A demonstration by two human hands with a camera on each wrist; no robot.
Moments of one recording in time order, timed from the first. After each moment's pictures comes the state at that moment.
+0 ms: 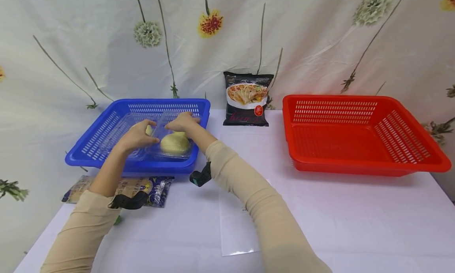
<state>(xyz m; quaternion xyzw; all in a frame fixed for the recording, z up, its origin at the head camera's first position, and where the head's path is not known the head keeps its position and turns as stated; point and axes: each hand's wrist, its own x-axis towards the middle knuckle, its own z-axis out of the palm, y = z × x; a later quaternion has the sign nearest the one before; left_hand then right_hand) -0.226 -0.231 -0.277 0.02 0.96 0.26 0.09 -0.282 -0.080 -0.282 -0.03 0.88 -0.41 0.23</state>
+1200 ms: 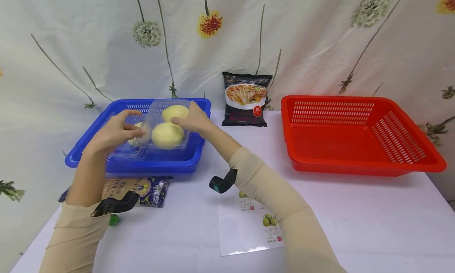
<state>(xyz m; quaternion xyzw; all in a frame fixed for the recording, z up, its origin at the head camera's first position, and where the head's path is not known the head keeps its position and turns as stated) -0.200 -0.246 -0.247 0.04 0.91 0.41 0.08 -0.255 -0.028 -0.264 -0.13 0.82 -0.53 0.18</state>
